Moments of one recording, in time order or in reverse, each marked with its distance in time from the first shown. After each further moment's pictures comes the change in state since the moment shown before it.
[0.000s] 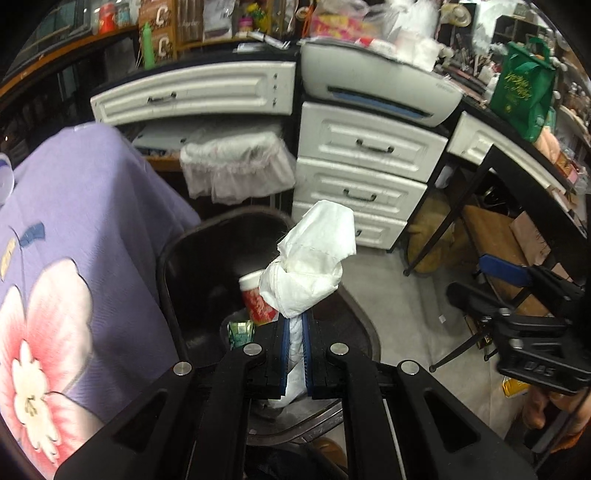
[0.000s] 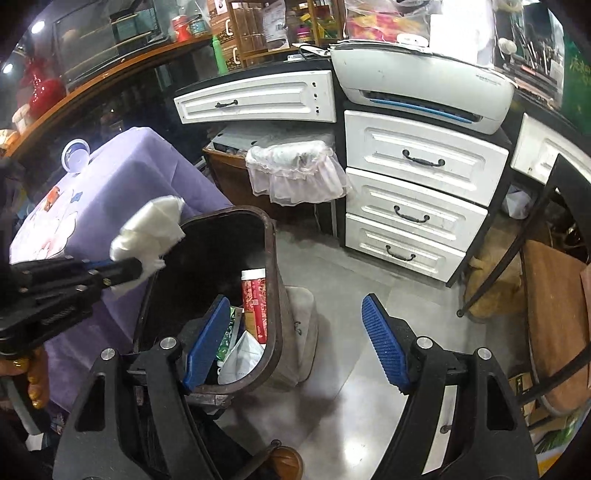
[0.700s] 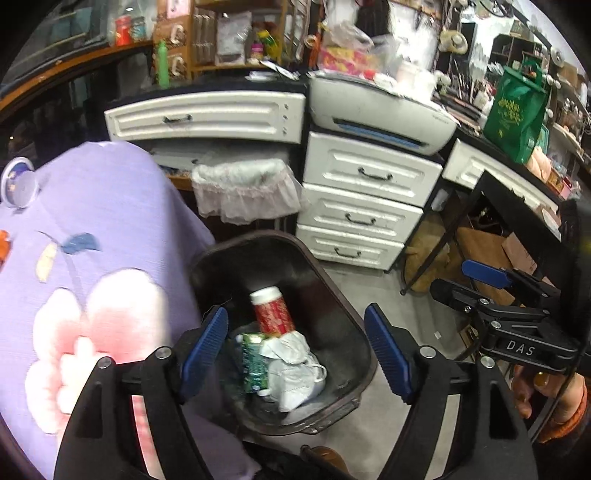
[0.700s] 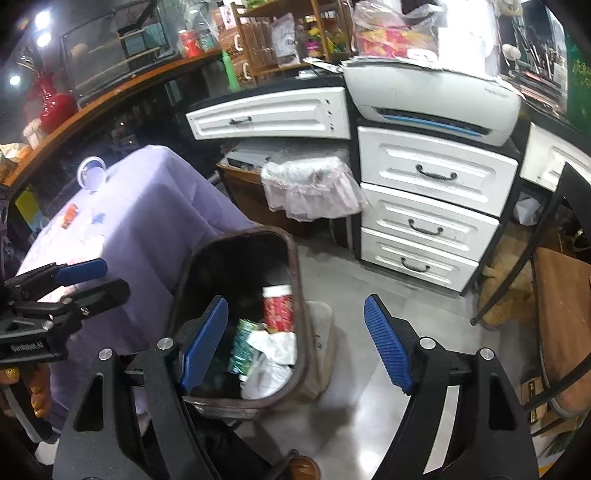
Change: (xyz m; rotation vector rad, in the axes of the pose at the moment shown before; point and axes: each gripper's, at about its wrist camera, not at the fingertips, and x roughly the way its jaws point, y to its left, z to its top) left arm -0.059 0.023 0.004 -0.020 -0.117 0.004; right arm -0.018 0.024 0.018 0.001 -0.059 0.068
